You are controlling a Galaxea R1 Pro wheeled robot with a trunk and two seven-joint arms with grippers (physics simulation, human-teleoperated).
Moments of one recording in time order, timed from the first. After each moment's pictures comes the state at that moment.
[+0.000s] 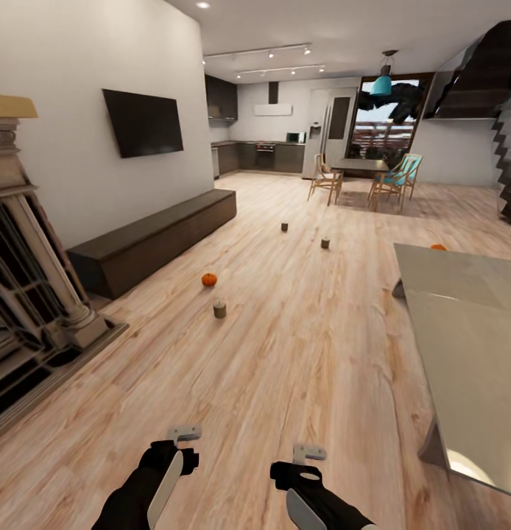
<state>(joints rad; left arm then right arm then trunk) -0.39 -0.10 -0.07 -0.87 0.20 0.70 0.37 -0.51 0.13 0.73 -0.45 -0.81 0.10 -0.44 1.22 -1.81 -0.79</state>
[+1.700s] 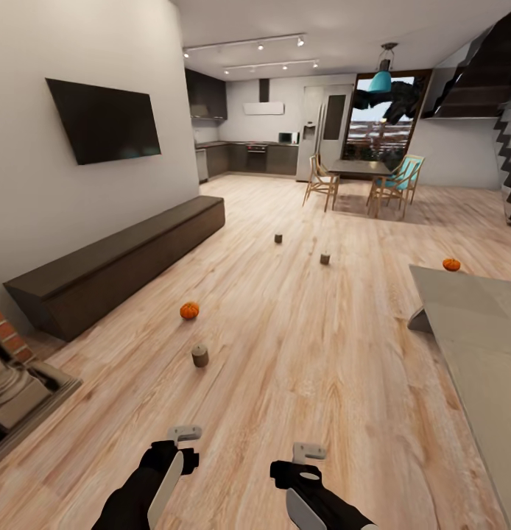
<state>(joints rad) -0.39 -0.10 -0.08 -0.87 0.19 0.70 0.37 -0.51 0.13 0.73 -0.45 -0.81 0.09 -0.44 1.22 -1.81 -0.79</state>
